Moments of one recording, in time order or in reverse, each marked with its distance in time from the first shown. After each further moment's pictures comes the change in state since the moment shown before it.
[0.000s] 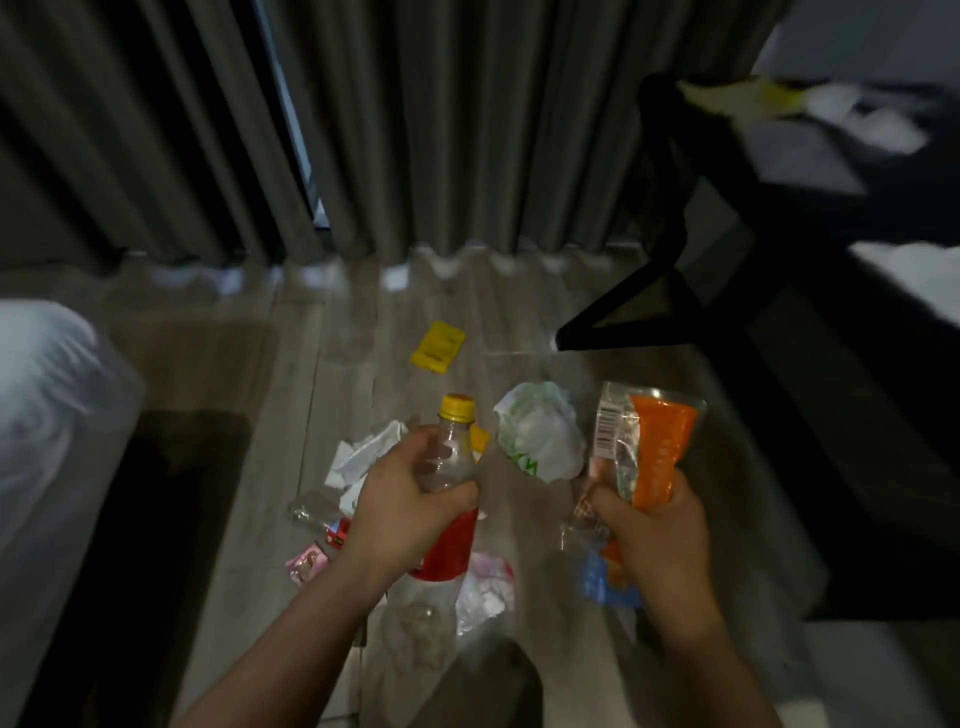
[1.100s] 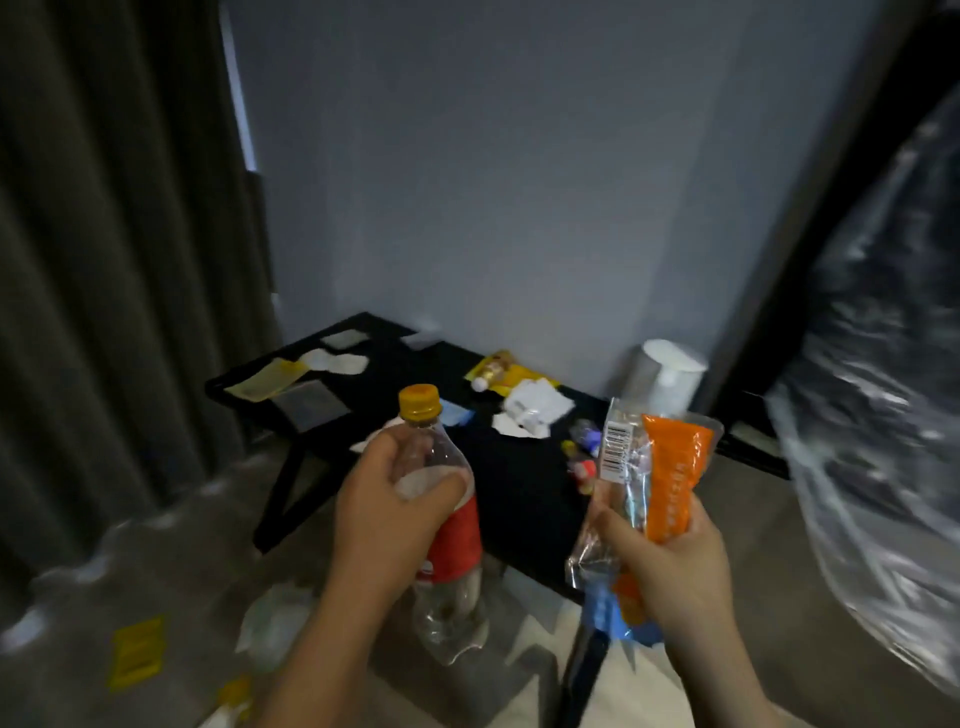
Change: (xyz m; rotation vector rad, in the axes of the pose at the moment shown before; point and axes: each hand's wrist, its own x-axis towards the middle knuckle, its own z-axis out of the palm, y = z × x) left_hand -0.255 0.449 -0.026 -0.224 -0.616 0.492; right_hand -0.352 -0.385 -0.243 0.012 0.959 -0.169
